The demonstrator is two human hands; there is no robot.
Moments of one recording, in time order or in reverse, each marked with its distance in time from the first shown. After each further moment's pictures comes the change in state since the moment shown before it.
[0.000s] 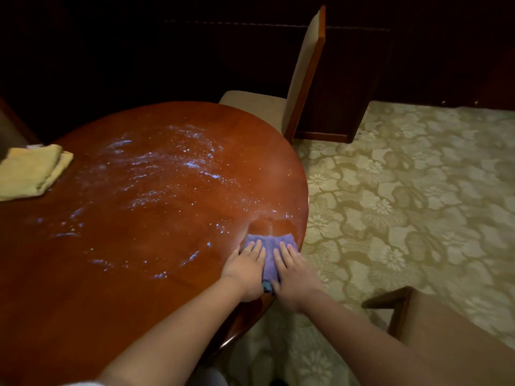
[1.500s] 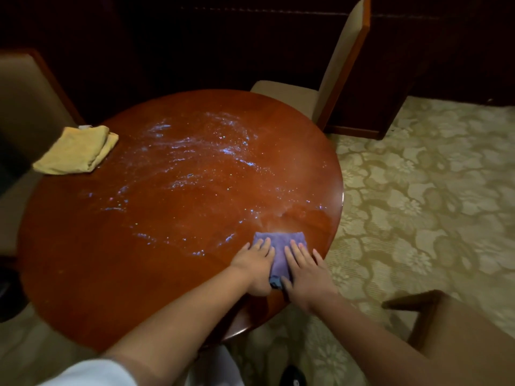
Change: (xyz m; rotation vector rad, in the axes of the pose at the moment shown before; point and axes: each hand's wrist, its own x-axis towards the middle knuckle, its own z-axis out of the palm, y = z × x) left_hand -0.034 -0.042 0.028 -0.060 -0.082 0.006; right_hand -0.006 -0.049 0.010 0.024 0.088 -0.029
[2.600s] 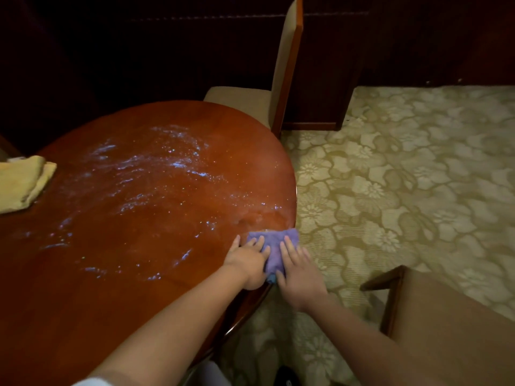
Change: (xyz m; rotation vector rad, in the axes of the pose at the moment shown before) left_hand 0.040 0.056 -0.037 0.129 0.030 0.073; right_hand -0.016 0.062 0.015 0.155 0.134 0.158
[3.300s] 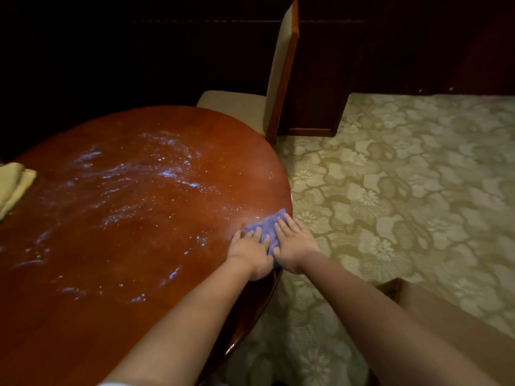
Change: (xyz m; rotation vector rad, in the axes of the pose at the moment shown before) left_hand 0.046 -0.005 -0.033 -0.089 0.067 -0.091; right_hand 0.085 0.019 -0.059 -0.224 -0.190 -0.044
